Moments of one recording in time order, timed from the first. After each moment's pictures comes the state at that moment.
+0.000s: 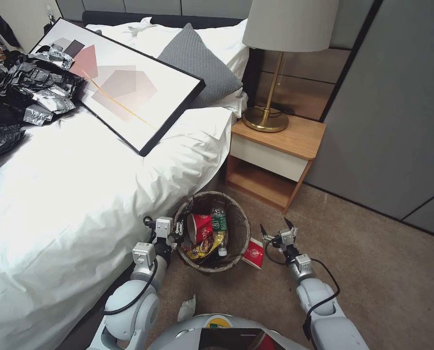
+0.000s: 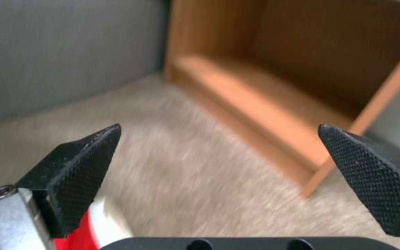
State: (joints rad) left arm 1.61 -1.40 -0.35 -2.28 -0.18 0.41 -0.09; right arm -1.36 1.31 0.53 1.49 -0.01 0.22 -0.19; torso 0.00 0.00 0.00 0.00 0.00
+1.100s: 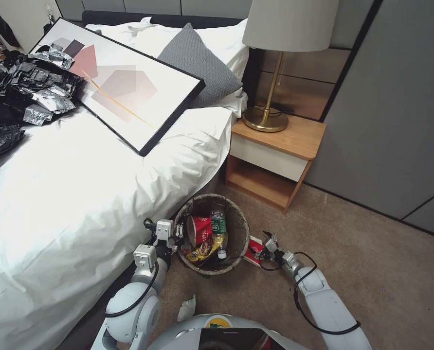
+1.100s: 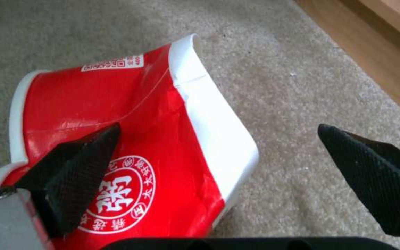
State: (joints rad) left arm 1.62 -1.40 -0.34 -2.28 -0.17 0.41 -0.09; right arm -1.15 1.27 0.49 1.14 -0.13 0.32 -0.44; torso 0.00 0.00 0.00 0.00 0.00
